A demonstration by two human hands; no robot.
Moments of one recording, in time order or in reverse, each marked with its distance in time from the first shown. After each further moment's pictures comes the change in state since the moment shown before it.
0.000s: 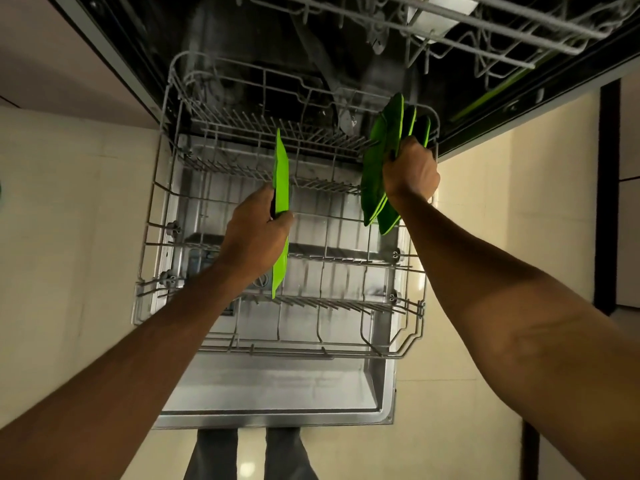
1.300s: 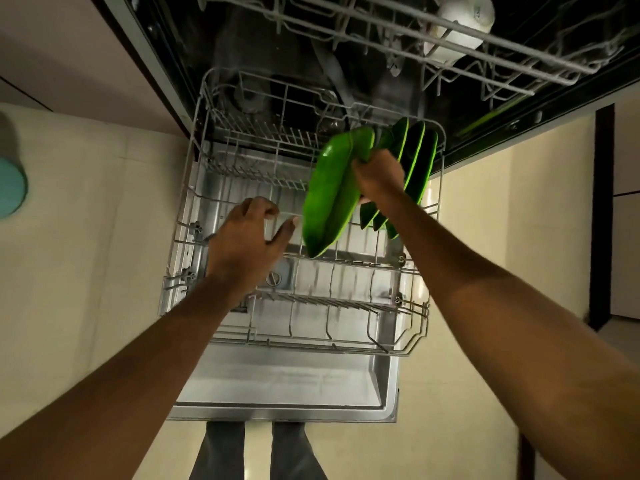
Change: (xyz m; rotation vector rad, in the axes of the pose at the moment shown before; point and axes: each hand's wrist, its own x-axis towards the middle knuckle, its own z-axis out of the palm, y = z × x) left_hand -0.018 -0.041 -0.030 0.323 0.182 0.226; right_hand -0.032 -0.066 -0.010 0.243 -0.353 0.030
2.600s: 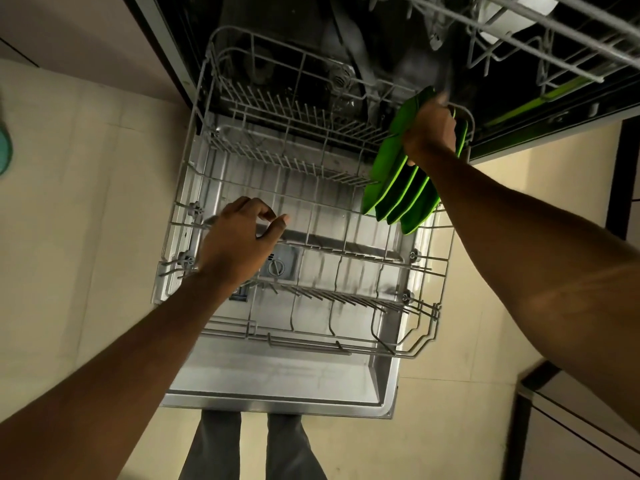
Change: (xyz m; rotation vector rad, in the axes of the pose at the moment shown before) left_hand 0.001 -0.052 0.024 -0.092 -0.123 -0.068; right_hand 0.081 0.013 -0.008 -0.331 0.222 -0.034
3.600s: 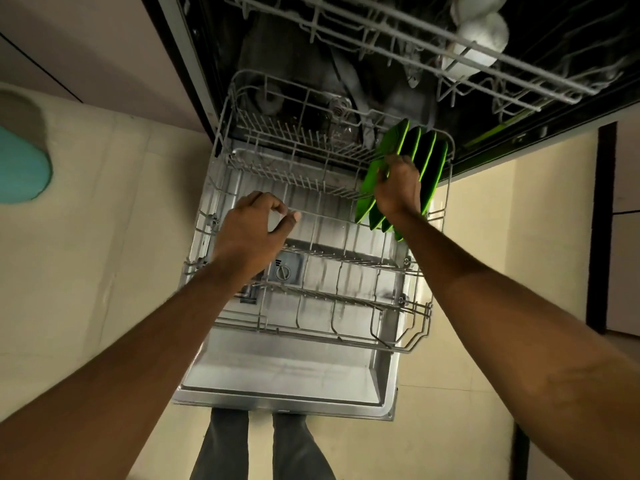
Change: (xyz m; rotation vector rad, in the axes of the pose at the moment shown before) left_hand -0.018 0.048 -0.050 -0.014 0.037 -0.004; right_hand -0.098 0.003 -0.008 0.201 0.049 -0.244
